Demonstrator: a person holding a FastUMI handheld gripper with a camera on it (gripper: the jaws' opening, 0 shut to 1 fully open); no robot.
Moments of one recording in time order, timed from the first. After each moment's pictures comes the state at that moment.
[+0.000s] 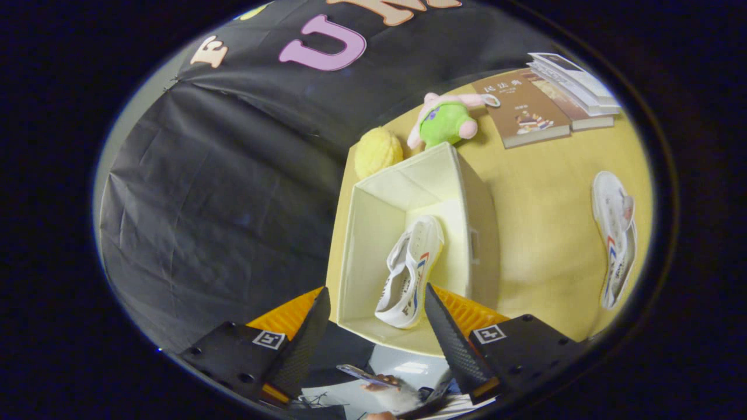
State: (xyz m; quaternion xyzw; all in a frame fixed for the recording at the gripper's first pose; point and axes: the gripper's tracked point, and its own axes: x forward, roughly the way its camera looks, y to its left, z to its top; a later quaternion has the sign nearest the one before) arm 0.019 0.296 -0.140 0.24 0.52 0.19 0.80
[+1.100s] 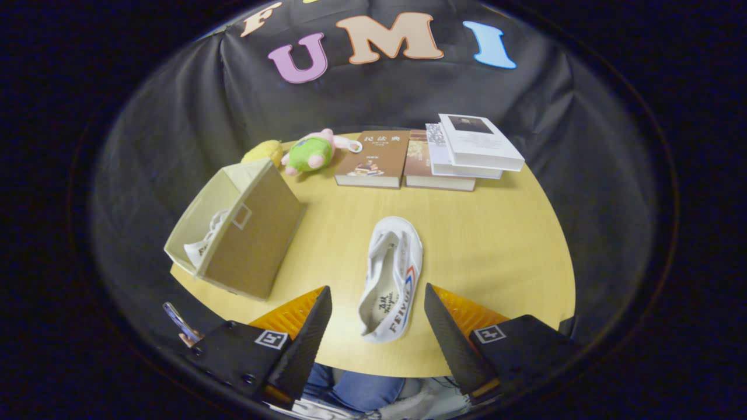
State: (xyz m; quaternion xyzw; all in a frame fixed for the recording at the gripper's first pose) arm -0.002 -0.015 -0.180 -0.05 0.44 0.03 0.90
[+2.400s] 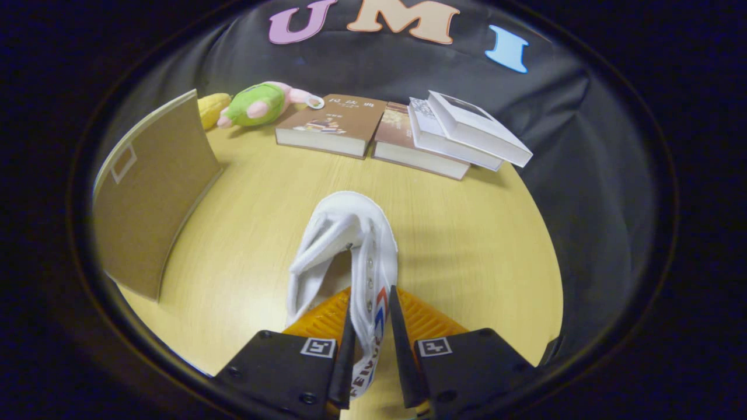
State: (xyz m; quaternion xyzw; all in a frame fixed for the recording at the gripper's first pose) arm 0.058 -0.048 -0.292 -0.17 0.44 -0.06 0.88
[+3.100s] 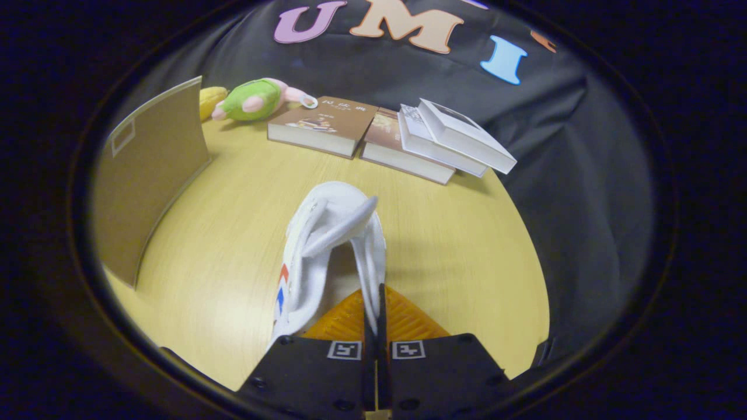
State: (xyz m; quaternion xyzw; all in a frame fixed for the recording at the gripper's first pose) arm 0.053 -0.065 -0.296 -0.20 0.41 -0.10 0.88
